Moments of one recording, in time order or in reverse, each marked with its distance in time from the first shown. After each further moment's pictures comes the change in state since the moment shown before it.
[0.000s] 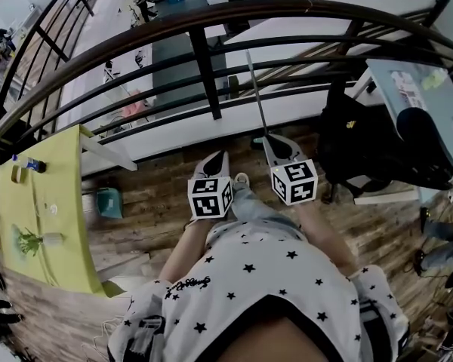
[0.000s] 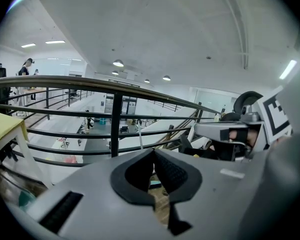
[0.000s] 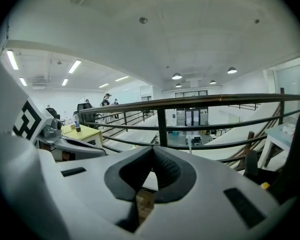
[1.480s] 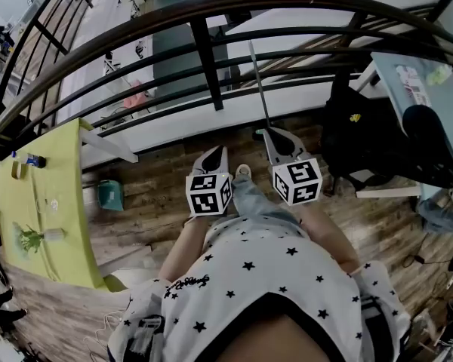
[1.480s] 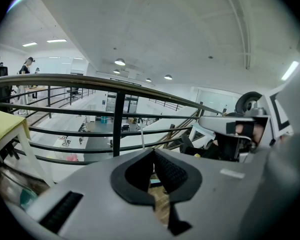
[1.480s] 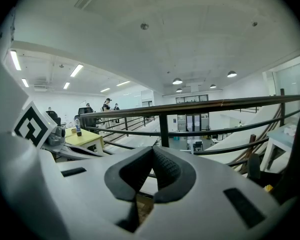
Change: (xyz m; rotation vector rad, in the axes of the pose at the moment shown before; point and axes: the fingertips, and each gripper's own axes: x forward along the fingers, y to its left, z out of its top) left arm -0.004 0.012 -0.002 -0.015 0.012 0.010; right arm -0.003 0.013 0.018 -0.003 -0.065 0.008
